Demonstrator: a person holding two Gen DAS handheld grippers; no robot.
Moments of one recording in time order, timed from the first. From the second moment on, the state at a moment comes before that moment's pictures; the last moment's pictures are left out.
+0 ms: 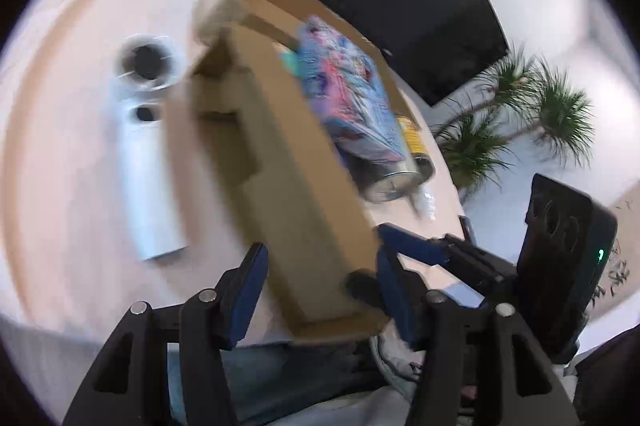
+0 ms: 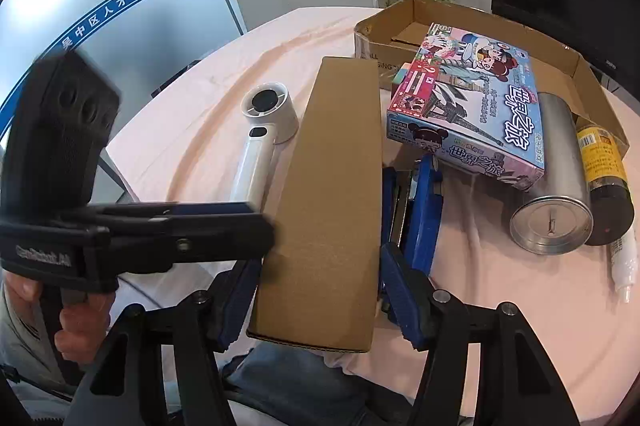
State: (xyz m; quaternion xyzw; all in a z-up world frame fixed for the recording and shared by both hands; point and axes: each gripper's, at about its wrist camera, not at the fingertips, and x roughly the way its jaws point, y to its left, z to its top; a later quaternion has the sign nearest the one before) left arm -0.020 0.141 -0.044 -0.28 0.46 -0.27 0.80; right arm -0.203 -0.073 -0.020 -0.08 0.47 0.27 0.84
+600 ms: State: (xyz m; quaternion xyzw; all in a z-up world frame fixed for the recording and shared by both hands) left arm -0.030 0.133 -0.080 -0.26 0.51 -0.24 0.78; right arm -0.184 -0.103 -0.029 0.04 0.50 0.26 0.82
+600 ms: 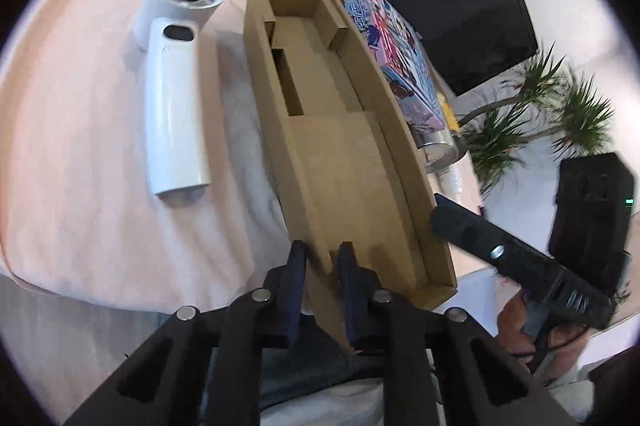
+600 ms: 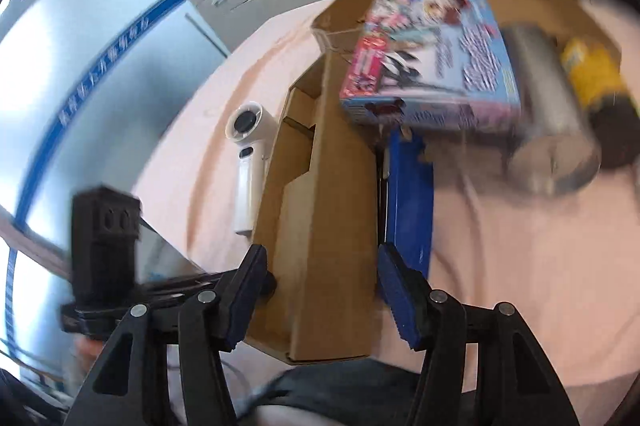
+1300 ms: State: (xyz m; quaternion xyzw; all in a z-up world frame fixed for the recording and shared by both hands) left arm 0.097 0.114 0.138 -0.02 0.33 -0.18 0.93; right arm -0.085 -0.097 0.125 0.06 0.27 0.24 0.93
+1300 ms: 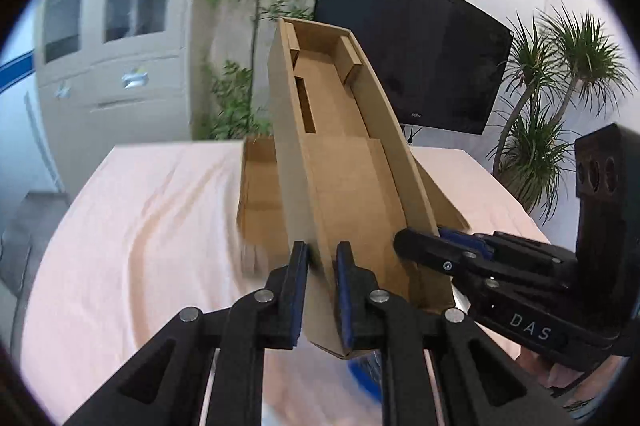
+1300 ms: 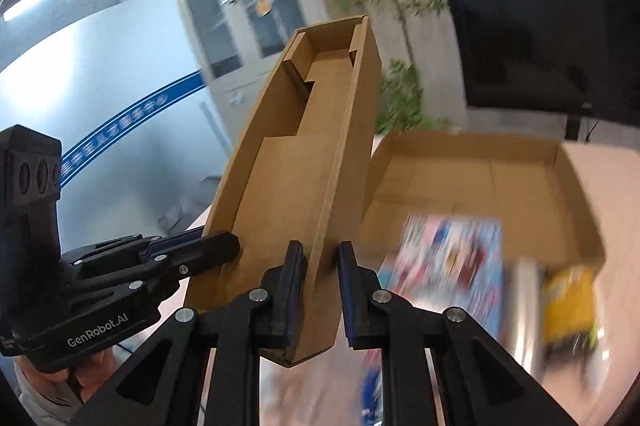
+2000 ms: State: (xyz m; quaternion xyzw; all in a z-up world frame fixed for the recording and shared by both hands) left arm 0.325 0.117 -0.008 -0.01 0.53 -0.13 0.84; right arm 0.253 -0.072 0.006 0.14 0.58 0.17 0.79
